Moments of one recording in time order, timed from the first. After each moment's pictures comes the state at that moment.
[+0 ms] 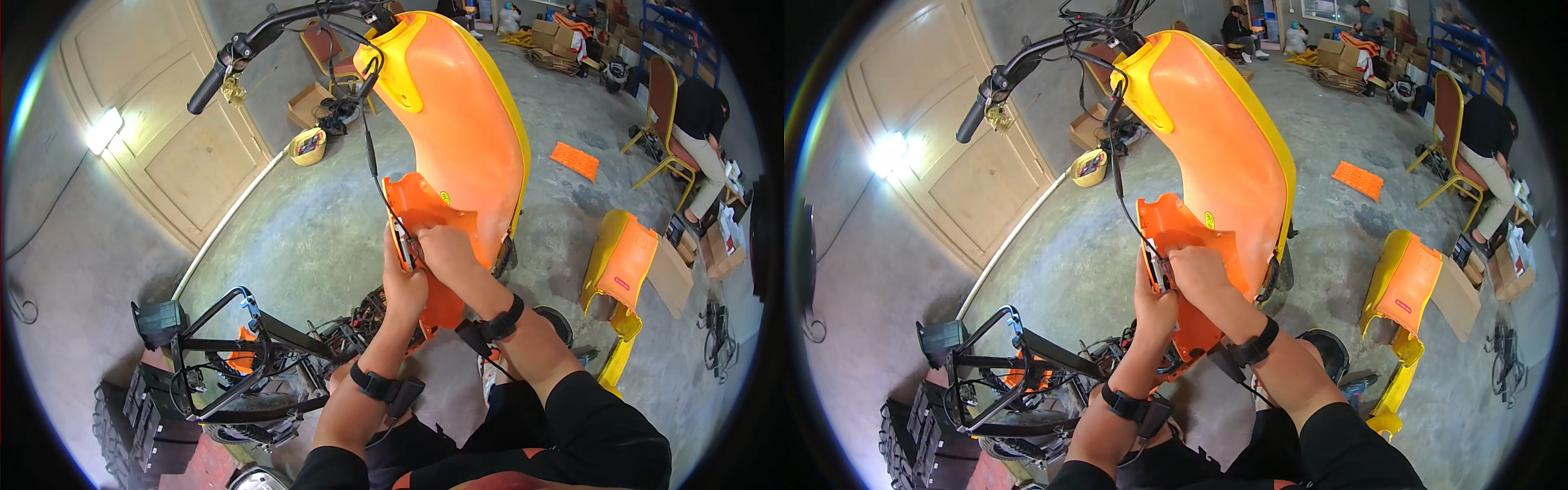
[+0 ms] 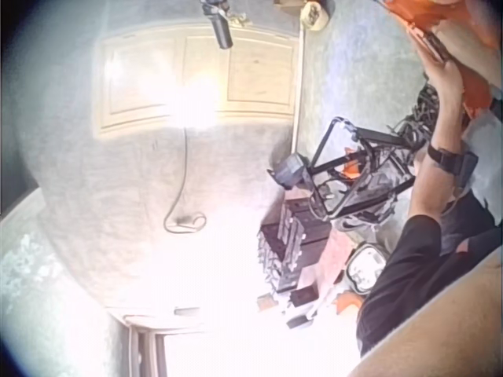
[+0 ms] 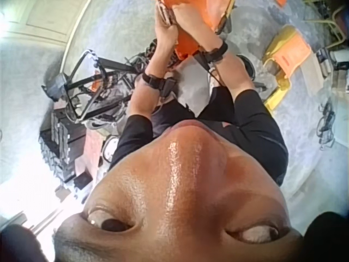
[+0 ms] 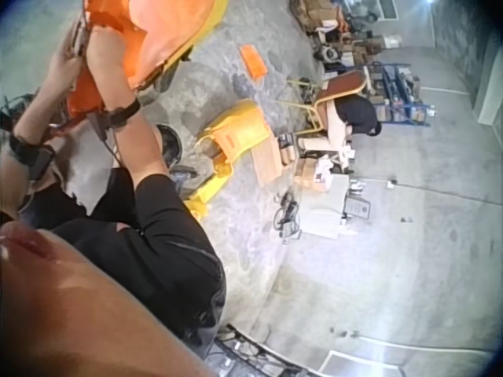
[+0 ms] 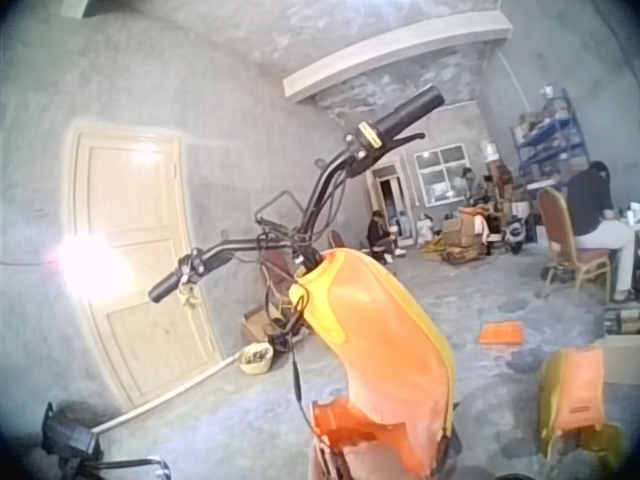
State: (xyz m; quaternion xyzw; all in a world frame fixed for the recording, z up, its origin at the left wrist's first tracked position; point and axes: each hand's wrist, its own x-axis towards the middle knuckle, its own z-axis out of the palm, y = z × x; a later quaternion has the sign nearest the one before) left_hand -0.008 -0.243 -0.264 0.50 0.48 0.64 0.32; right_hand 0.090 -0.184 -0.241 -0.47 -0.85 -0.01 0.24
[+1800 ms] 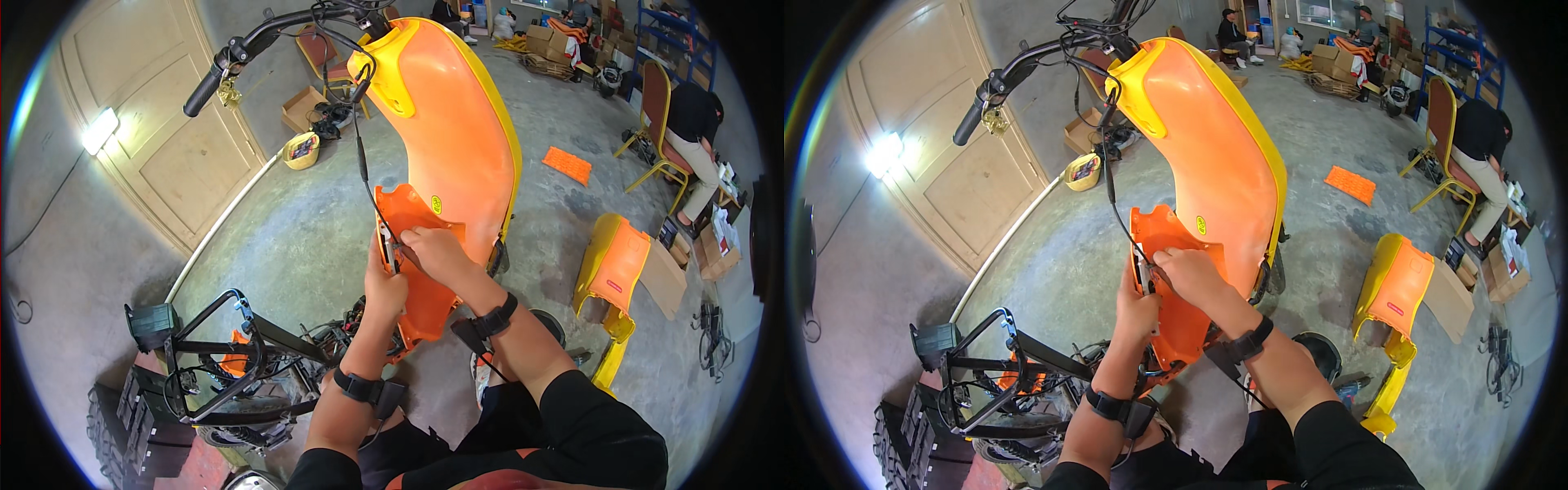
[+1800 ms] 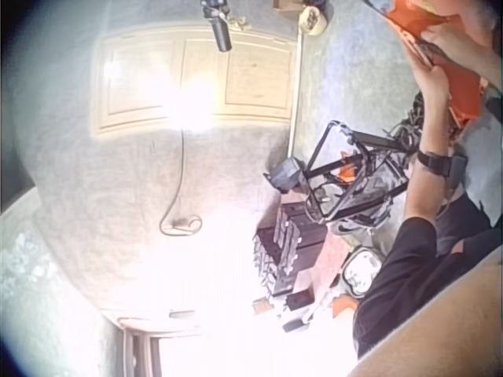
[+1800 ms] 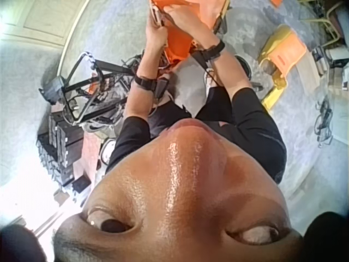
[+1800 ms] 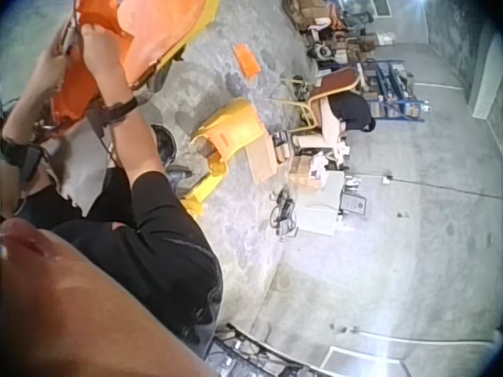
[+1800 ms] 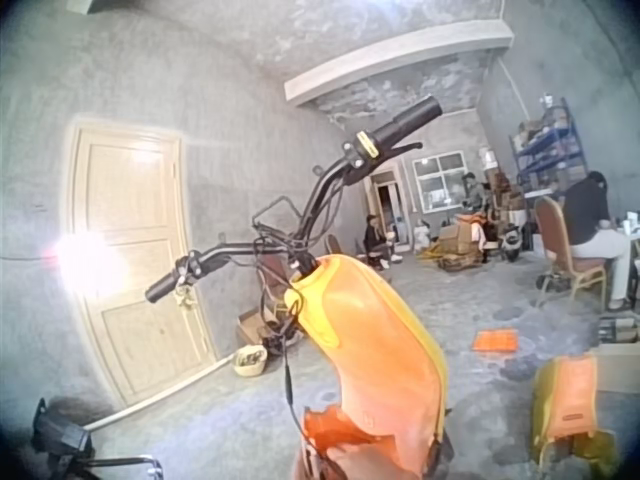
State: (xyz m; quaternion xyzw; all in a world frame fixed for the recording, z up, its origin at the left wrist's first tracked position) left_hand -0.023 -0.253 -0.240 0.47 0.53 0.59 0.39; right_hand 0.101 -0.175 -0.247 -0.33 -0.88 0.03 0.34
